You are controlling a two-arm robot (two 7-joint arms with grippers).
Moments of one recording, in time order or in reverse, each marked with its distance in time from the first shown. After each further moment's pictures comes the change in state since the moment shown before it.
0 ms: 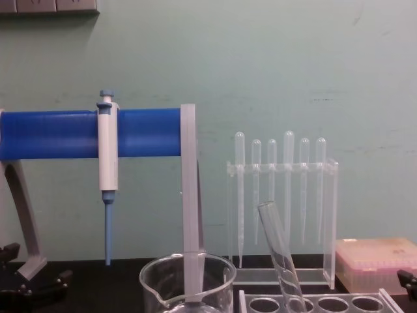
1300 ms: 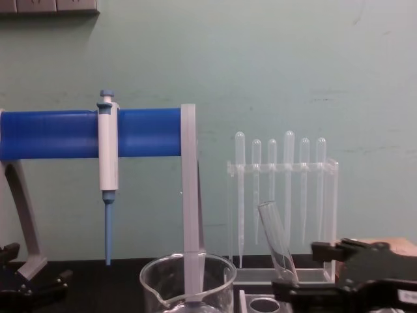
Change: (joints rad) left arm 0.000 0.000 0.000 0.000 0.000 0.000 0.000; right arm 0.023 -0.013 -0.049 -0.210 0.138 0.170 0.423
